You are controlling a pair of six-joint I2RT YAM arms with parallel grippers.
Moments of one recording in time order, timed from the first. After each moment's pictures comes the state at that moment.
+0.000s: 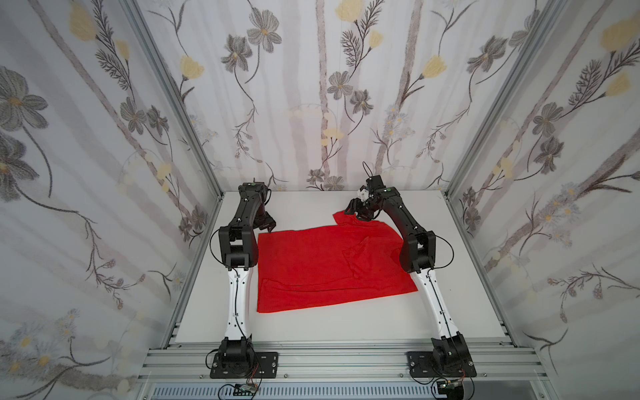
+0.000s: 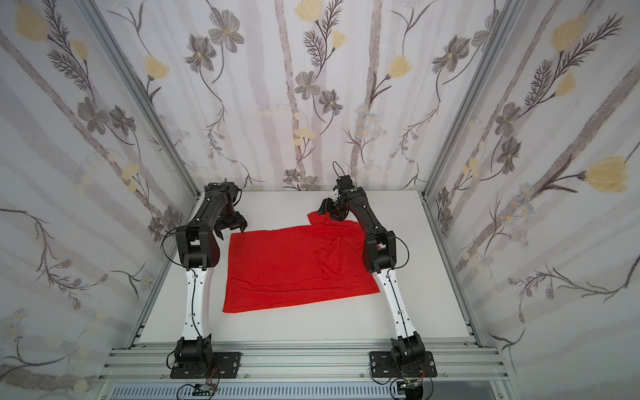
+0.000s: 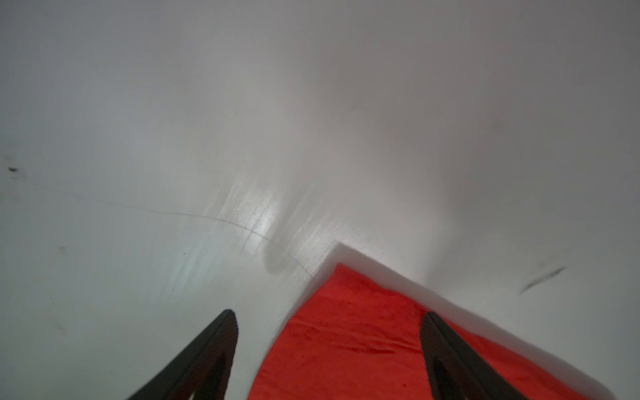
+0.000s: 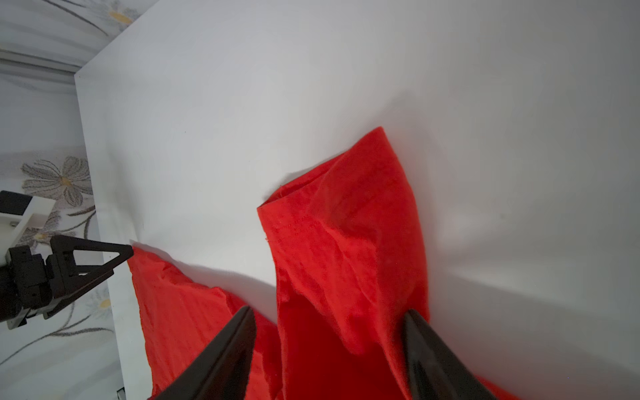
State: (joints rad) left arm -0.01 2.61 2.47 -1.48 -0.08 -0.58; right arm 0.26 2.80 2.74 -1.01 -0.46 0.45
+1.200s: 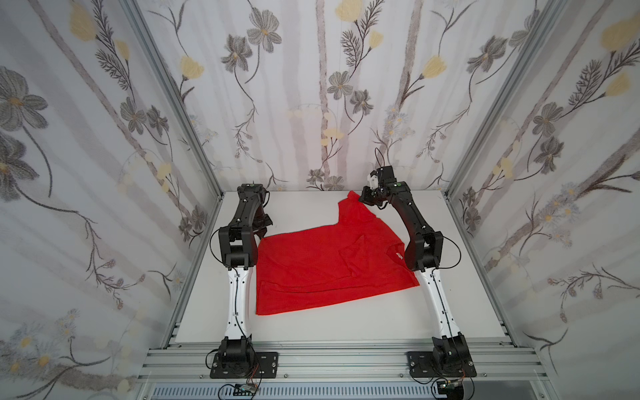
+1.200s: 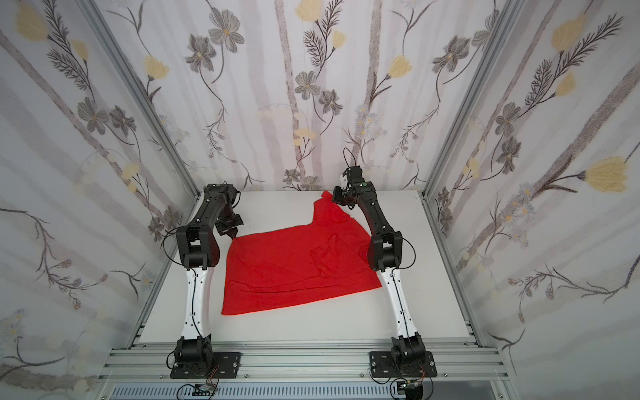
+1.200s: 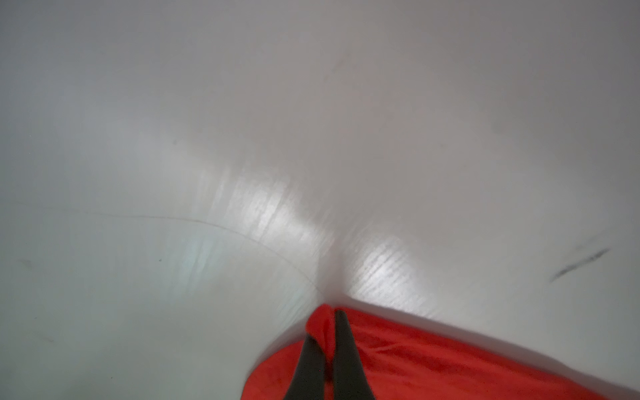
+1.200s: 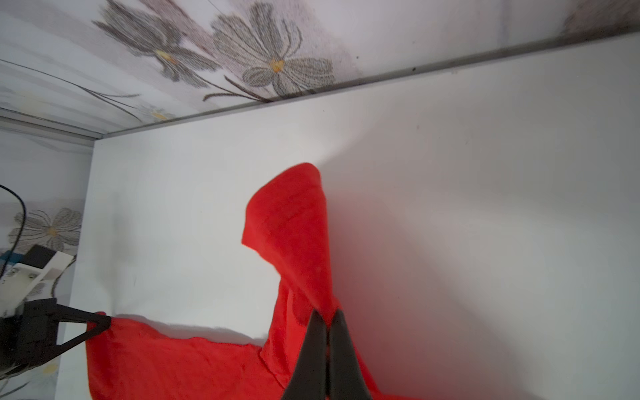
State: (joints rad) left arm 0.00 2.62 2.49 -1.53 -0.04 -0.52; right arm 0.19 2.74 2.79 -0.89 -0.37 0.40
